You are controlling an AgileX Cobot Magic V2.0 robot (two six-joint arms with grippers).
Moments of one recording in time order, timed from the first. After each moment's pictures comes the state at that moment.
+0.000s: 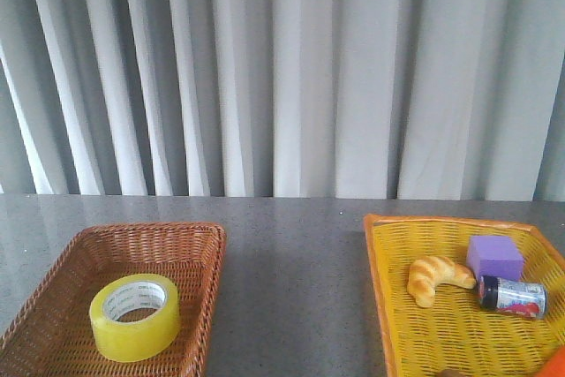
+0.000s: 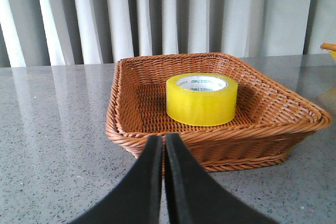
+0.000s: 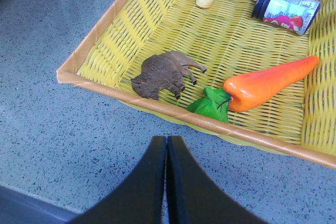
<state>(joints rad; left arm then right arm) -0.05 -0.01 0.02 -0.08 0.10 0.02 0.21 0.55 -0.60 0.01 0.76 -0.02</state>
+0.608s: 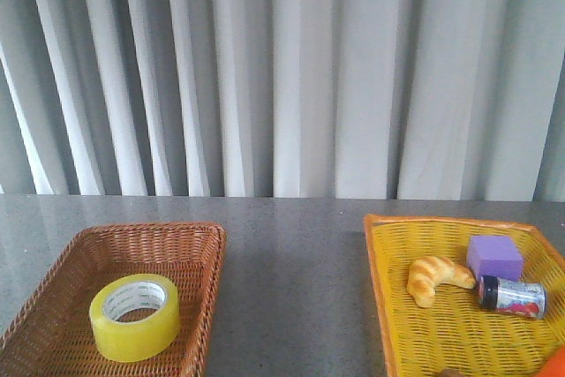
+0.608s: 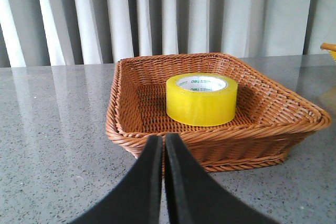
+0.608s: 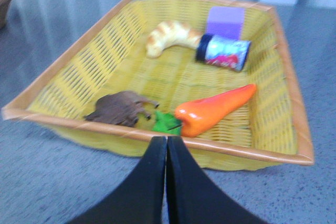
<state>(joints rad) -0.05 -0.01 0.02 -0.08 0.10 0.02 0.03 0.21 -0.28 0.01 0.46 -0.03</state>
